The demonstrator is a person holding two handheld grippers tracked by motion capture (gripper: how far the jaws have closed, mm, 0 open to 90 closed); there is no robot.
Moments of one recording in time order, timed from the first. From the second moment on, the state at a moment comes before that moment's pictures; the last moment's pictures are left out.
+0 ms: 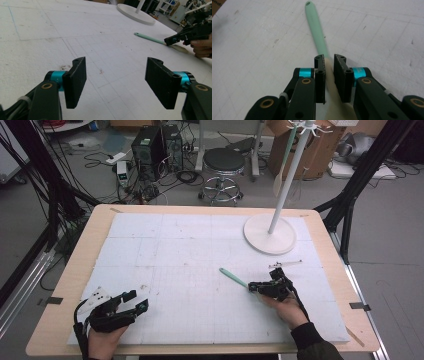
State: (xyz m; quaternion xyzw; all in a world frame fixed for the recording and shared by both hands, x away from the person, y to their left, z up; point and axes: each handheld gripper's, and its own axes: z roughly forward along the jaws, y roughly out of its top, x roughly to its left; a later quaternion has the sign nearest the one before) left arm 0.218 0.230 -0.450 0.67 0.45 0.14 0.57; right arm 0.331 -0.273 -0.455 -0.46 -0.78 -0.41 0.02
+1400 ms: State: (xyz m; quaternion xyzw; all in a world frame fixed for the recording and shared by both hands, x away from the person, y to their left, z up) left arm 0.217 0.234 -0.451 0.67 0.45 0.14 0.58; right arm 0.331 -0.301 -0.442 -0.49 -0.71 -0.50 0.05
